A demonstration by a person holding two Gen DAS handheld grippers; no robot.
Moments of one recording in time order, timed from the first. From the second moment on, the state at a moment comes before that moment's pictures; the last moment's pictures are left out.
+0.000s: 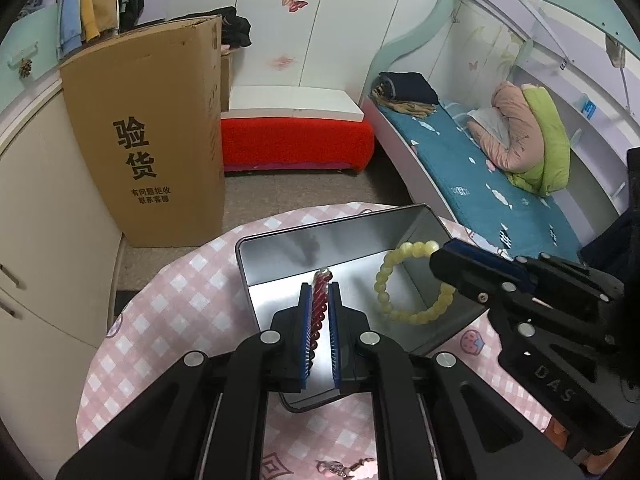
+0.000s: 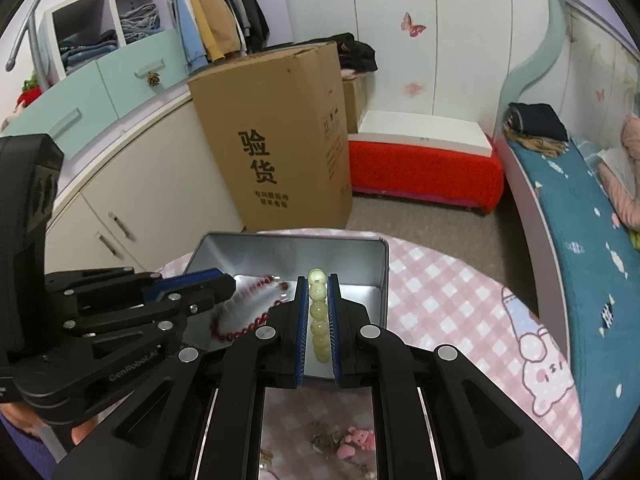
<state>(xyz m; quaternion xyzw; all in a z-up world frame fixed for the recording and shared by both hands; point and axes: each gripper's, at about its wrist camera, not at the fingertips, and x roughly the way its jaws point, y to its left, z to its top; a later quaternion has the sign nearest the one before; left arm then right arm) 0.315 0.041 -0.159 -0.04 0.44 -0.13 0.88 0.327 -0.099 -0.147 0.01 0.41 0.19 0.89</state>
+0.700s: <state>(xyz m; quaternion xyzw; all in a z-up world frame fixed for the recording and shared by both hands) 0.259 0.059 -0.122 -0.04 0.39 -0.12 0.91 0.302 -0.114 -0.138 0.01 0.40 0.15 0.90</state>
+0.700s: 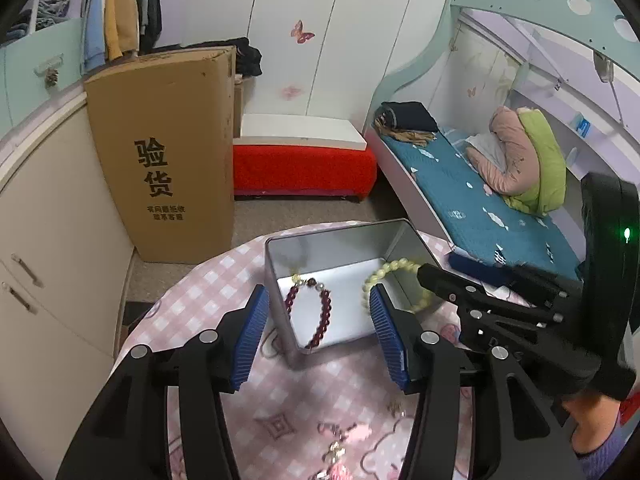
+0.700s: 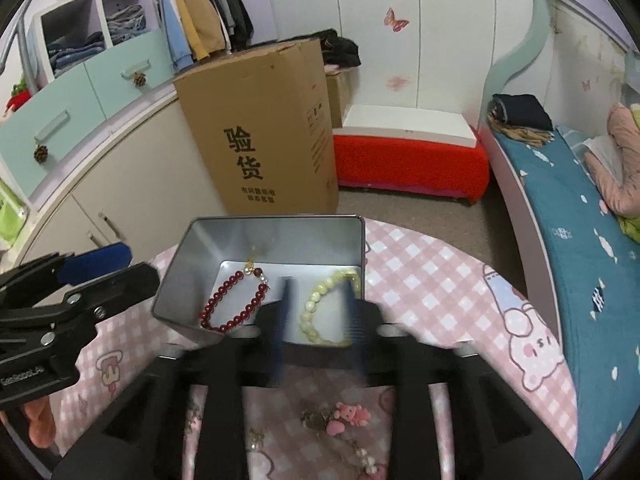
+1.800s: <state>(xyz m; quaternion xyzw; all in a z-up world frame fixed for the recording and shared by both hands) 0.162 0.030 -0.217 0.04 0.45 -0.07 0.89 0.148 -0.195 -0.196 0.03 0.42 0.10 0.90</state>
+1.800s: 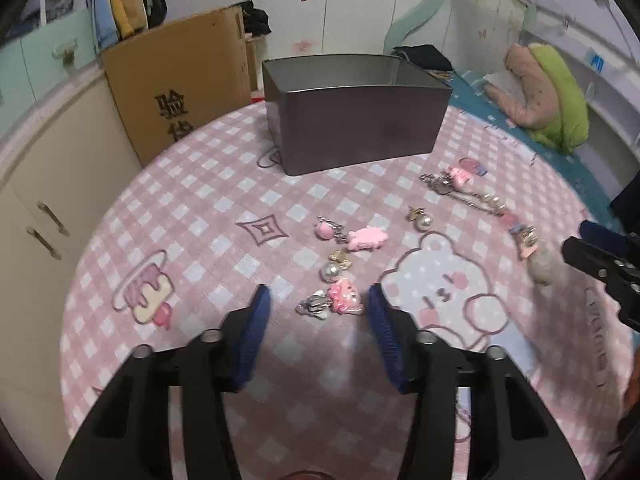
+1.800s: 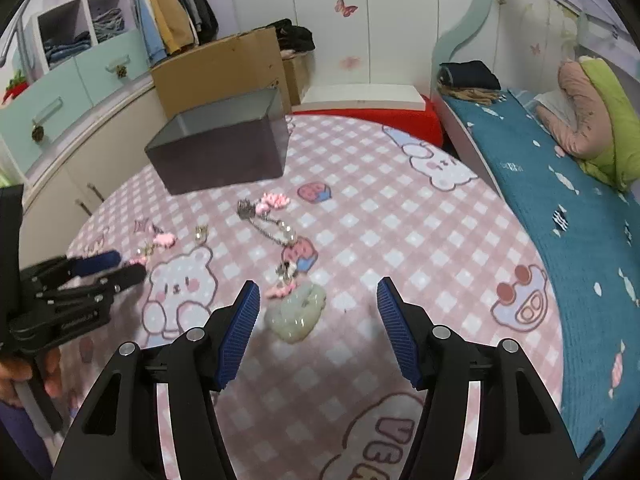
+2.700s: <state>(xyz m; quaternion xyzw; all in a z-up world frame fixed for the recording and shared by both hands) 0.143 0.048 -0.196 -0.02 0.43 -0.12 0.89 0.160 -0.174 -0.219 -0.02 0.44 0.10 0.89</state>
